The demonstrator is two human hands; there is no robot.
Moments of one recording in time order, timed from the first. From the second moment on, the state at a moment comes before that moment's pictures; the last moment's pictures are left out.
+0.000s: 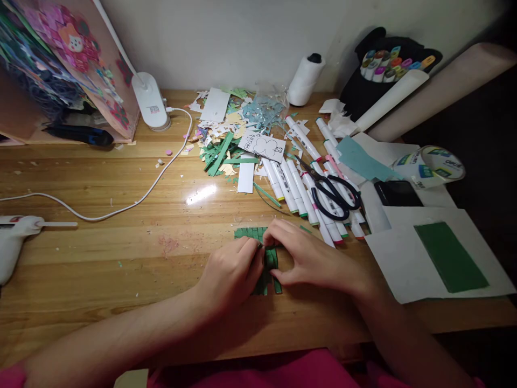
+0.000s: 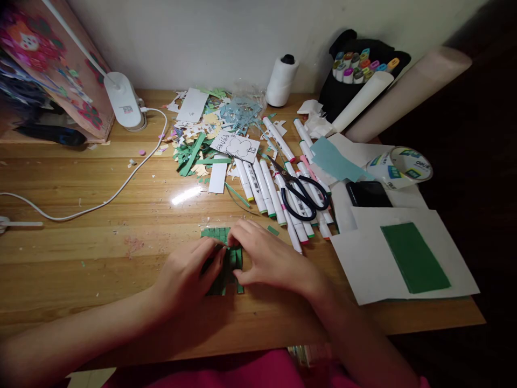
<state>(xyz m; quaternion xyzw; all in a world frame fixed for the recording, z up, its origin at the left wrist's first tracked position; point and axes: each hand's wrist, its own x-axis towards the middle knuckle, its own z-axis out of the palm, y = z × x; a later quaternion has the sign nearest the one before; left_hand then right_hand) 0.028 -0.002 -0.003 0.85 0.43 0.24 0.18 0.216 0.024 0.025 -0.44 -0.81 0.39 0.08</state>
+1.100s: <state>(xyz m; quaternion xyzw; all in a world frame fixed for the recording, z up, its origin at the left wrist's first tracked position) 0.025 0.002 0.011 0.85 0.39 0.23 0.26 0.225 0.034 0.033 -0.54 -0.34 0.73 0.23</state>
